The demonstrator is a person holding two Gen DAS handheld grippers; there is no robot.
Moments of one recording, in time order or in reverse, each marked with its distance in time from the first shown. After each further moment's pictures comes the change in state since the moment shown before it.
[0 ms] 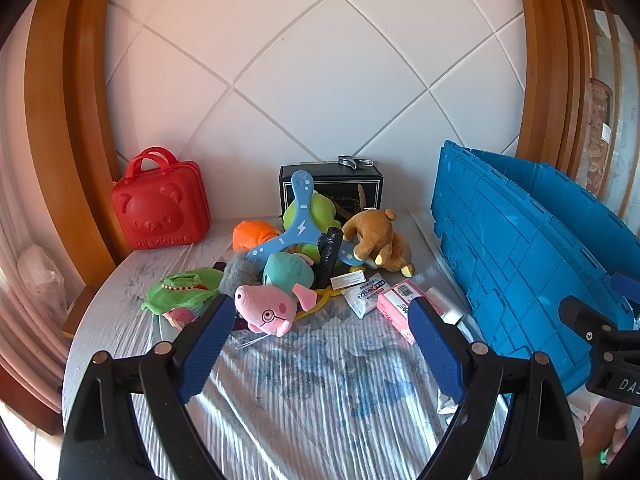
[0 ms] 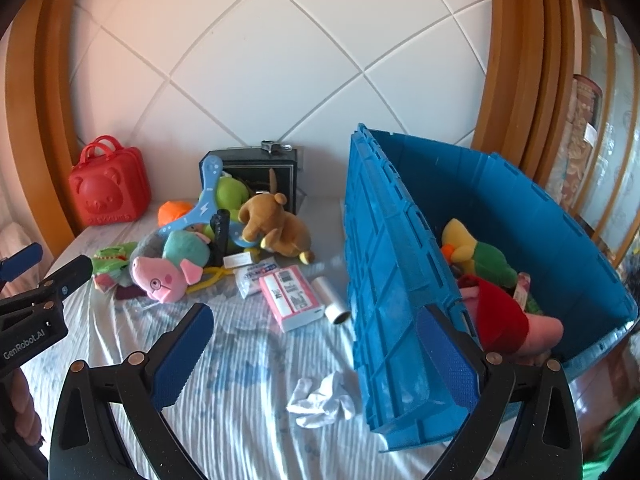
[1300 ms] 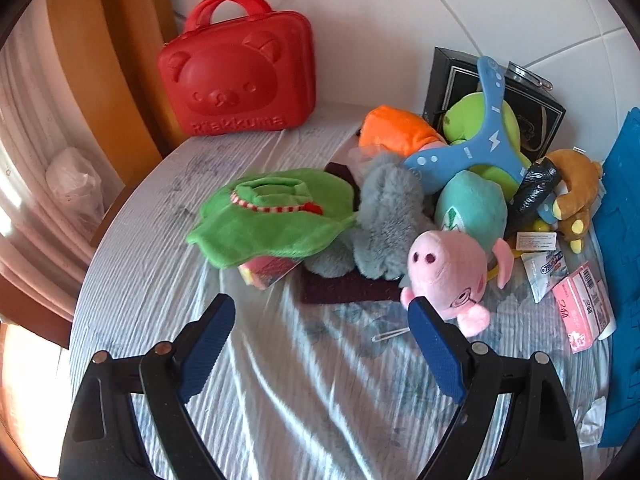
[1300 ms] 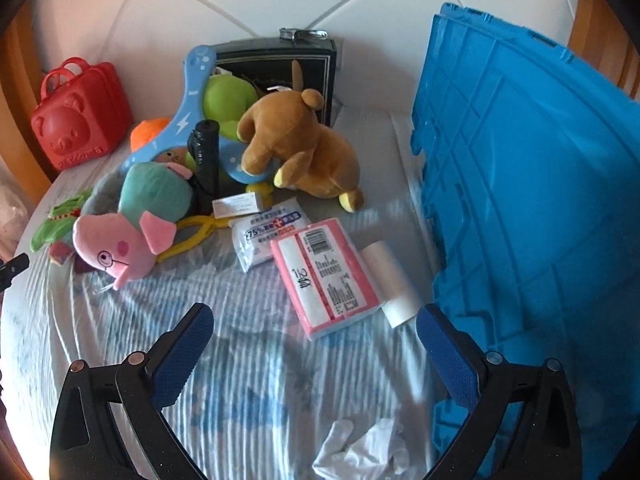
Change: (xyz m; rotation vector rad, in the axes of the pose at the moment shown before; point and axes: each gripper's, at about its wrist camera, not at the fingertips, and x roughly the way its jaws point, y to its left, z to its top) left arm 0.224 0.177 -0.034 -0.171 0.380 0.228; right arm 0.244 0.036 0.011 -0.043 0.344 0.077
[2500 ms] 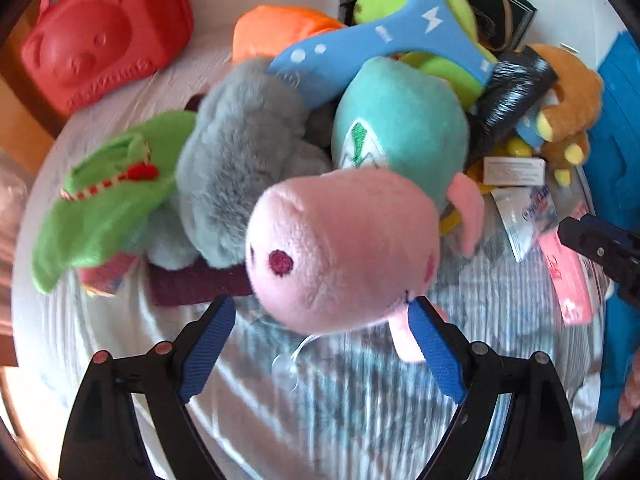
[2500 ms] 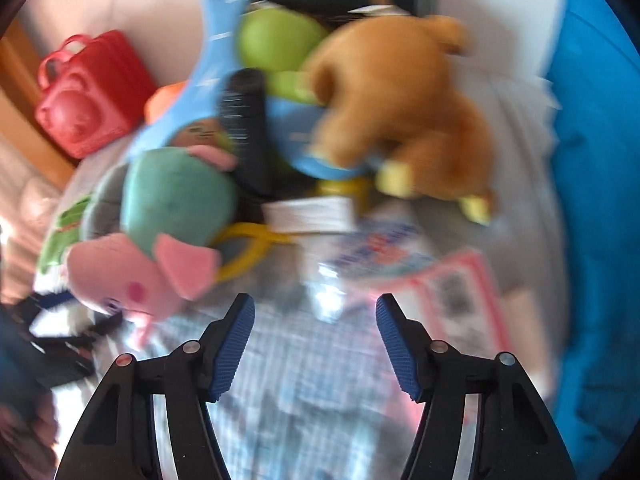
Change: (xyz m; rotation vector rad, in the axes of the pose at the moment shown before) left arm 0.110 -0.075 0.000 0.117 0.267 -0.161; right arm 0.119 0.059 0.063 -0.036 0.163 0.253
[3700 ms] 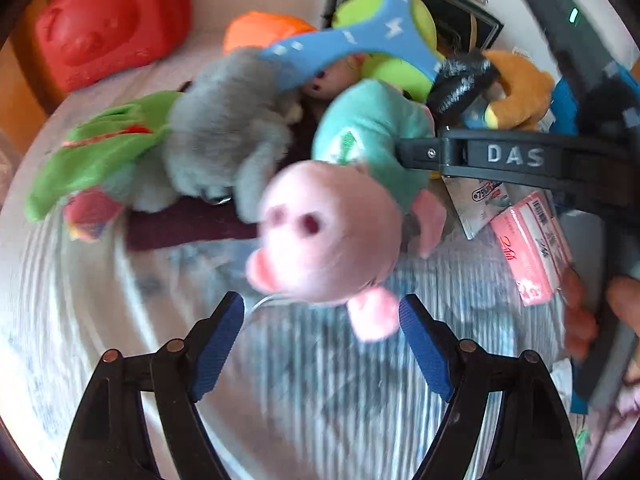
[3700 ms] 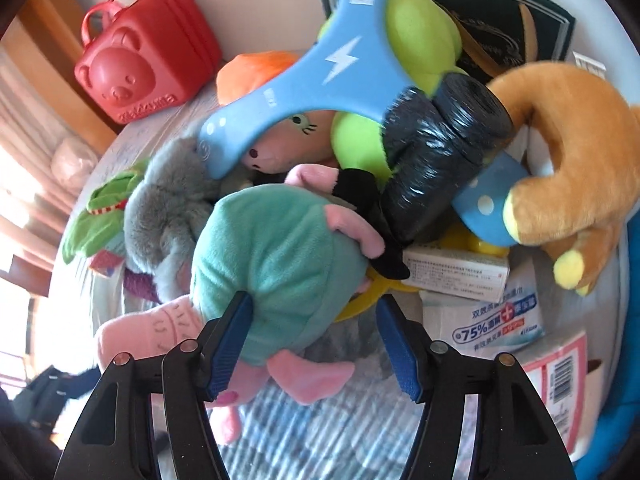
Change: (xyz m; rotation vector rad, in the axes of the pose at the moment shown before) left arm -0.026 -0.030 -0.036 -0.014 -0.031 -0.098; right arm 0.042 0.071 0.033 -0.143 0.055 0.105
